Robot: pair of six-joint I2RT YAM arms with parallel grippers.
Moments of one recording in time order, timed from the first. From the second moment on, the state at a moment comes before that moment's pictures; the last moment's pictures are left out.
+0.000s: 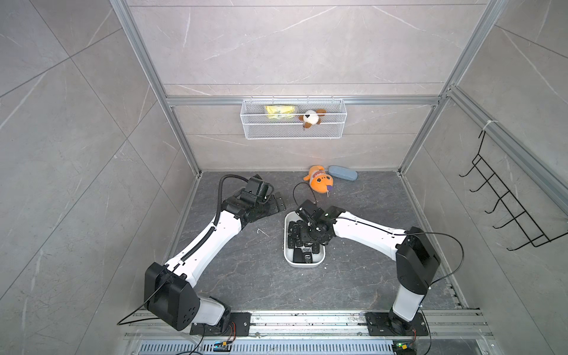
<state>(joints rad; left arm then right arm) -0.51 1.41 1.28 -0.70 0.01 -0.71 0.83 1.85 1.41 -0.82 0.09 0.74</state>
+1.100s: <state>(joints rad) -0.50 1.41 1.27 -0.70 0.01 -0.72 0.88 1.93 1.39 -0.77 0.09 0.79</state>
